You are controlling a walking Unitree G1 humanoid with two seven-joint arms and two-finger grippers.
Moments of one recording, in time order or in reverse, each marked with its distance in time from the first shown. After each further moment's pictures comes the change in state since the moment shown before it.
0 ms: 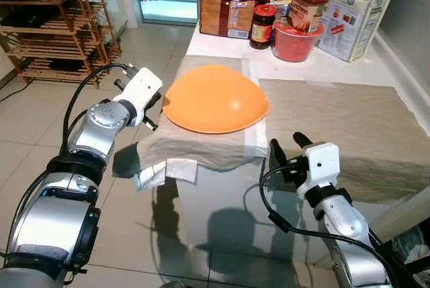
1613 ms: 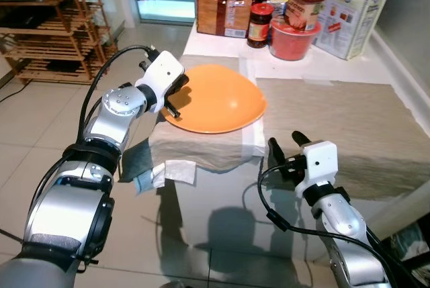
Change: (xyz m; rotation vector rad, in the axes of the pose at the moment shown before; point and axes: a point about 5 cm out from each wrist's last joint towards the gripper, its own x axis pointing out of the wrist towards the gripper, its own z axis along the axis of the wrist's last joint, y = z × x) left arm 0.006 -0.010 0.046 0.045 -0.241 -0.112; right arm 0.003 0.002 0.003 0.002 -0.004 -0.001
